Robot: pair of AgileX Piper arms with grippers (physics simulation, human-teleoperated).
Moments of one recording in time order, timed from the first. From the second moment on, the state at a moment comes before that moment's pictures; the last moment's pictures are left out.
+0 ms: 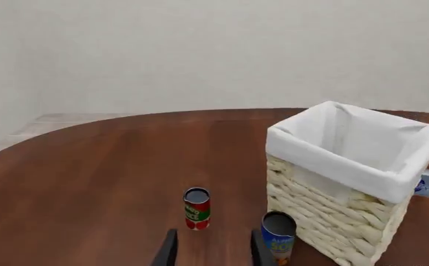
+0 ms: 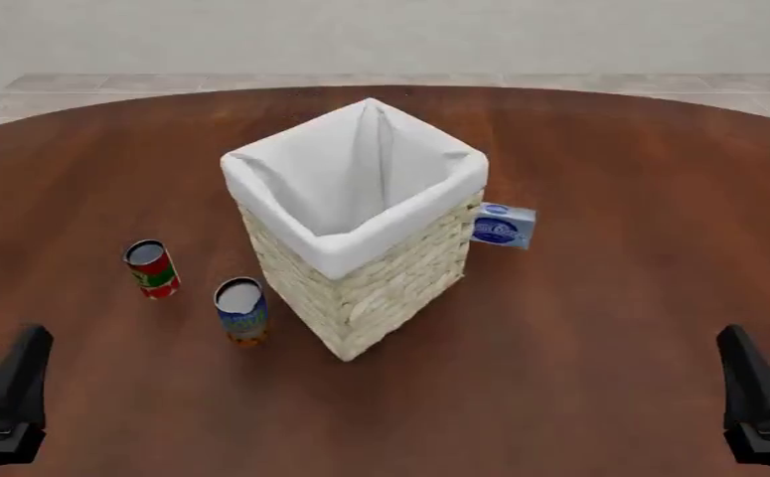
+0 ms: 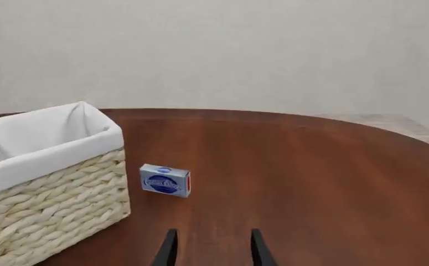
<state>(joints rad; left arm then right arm) 0.00 0.00 0.00 0.00 0.00 0.00 0.00 0.00 0.00 0.00</state>
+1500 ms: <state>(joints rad) -0.02 0.61 -0.52 0.12 0.07 0.02 0.00 0.00 0.00 -0.01</state>
